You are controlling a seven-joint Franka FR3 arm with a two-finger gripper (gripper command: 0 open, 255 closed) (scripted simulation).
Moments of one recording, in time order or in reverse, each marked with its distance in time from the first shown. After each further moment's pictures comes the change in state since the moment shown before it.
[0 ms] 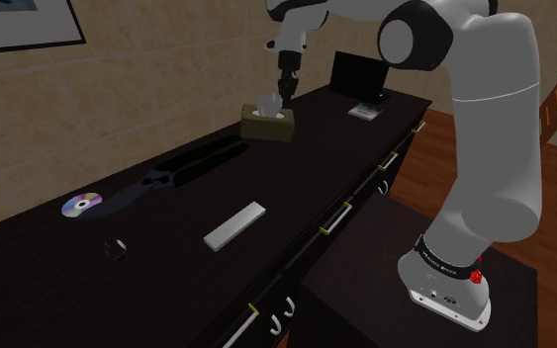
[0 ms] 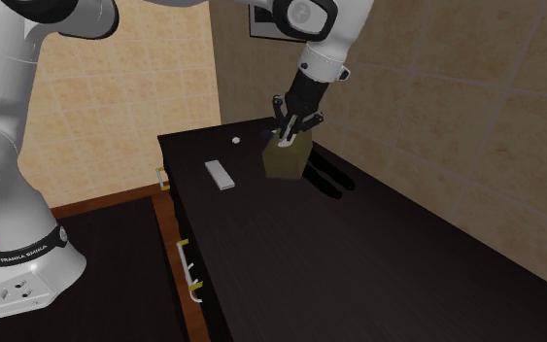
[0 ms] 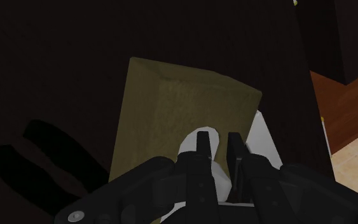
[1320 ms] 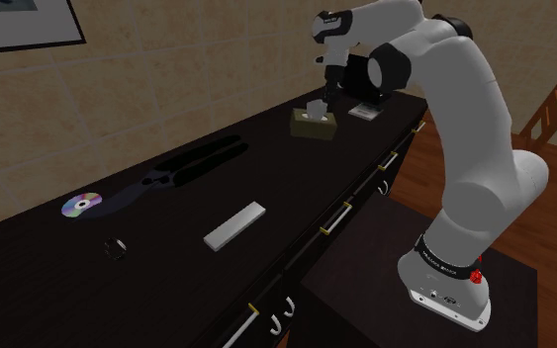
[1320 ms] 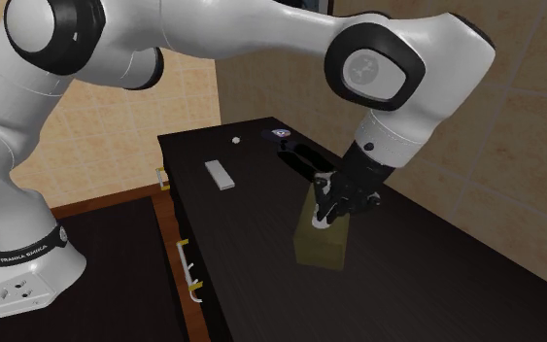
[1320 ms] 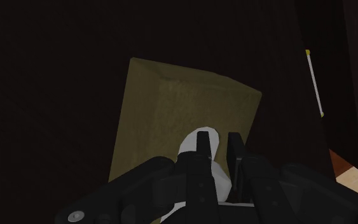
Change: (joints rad) arm -0.384 0.293 -0.045 0.276 0.012 -0.073 -0.356
